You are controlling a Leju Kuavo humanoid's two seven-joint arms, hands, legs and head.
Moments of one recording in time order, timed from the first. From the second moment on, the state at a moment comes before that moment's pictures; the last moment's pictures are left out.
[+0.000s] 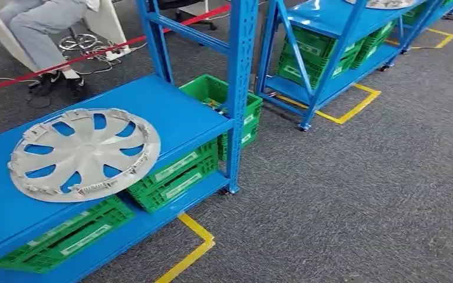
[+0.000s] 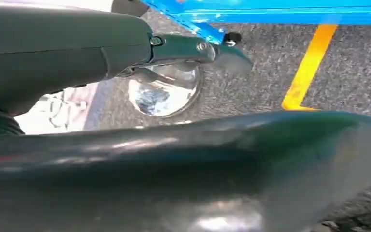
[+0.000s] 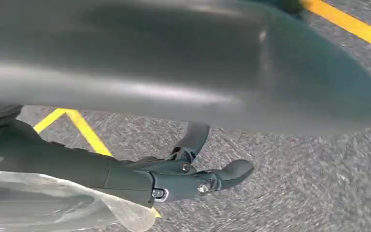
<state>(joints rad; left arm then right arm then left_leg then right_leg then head) 0.03 0.48 -1.45 -1.00 0.55 0.70 0.16 0.01 -0.53 1.50 -1.11 -1.57 -0.69 -0.35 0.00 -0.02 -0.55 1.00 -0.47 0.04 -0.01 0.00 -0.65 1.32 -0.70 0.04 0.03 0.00</state>
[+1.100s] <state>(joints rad) 0.09 0.52 -1.39 -1.10 0.45 0.70 0.23 0.02 -0.53 1.50 -1.14 -1.57 -0.70 -0.35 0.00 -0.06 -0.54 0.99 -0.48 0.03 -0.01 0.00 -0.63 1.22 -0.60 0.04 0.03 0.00</state>
